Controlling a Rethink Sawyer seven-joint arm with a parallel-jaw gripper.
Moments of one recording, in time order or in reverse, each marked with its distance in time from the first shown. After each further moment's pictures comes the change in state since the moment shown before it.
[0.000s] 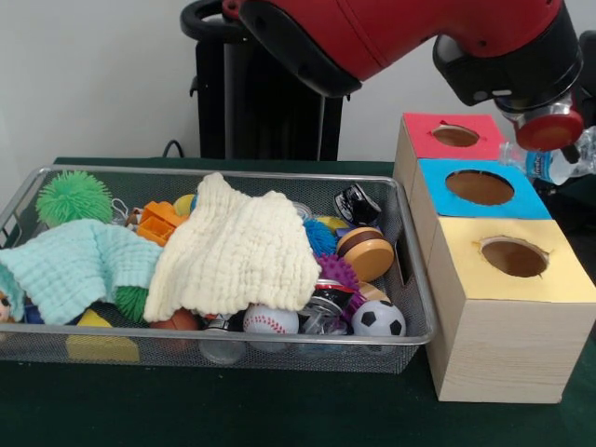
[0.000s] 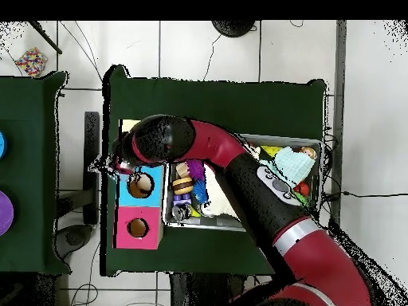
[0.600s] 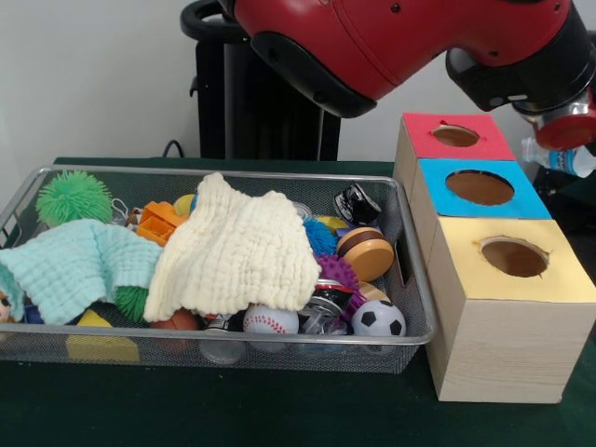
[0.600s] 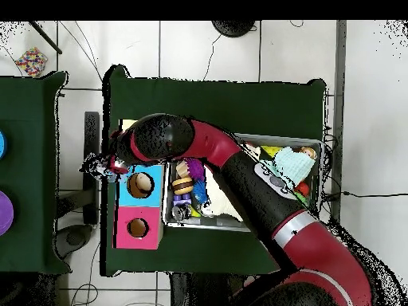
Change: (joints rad) arm -0.032 0.056 0.081 -0.001 0.001 0.000 0.000
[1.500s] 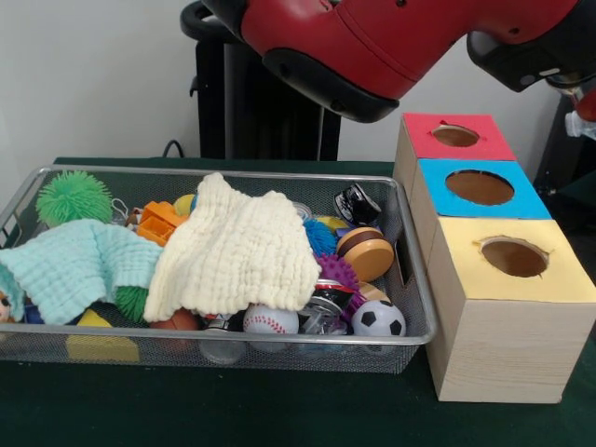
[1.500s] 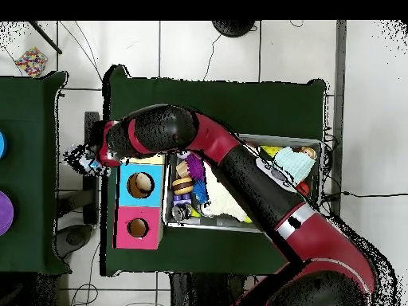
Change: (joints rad) arm -0.073 0.077 0.167 -0.020 -0.002 0.021 0.000
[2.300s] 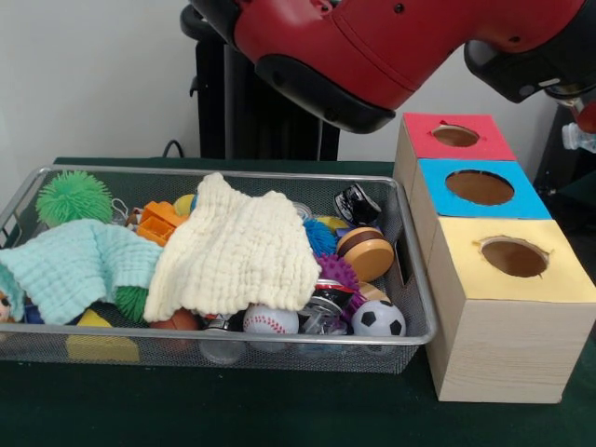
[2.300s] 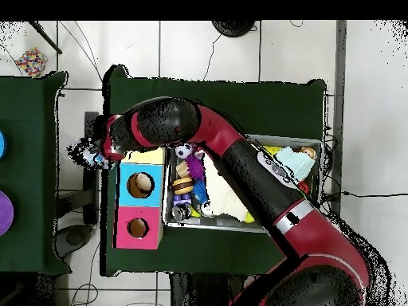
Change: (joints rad) arm 0.005 0.028 0.008 -0.071 -0.050 0.049 0.000
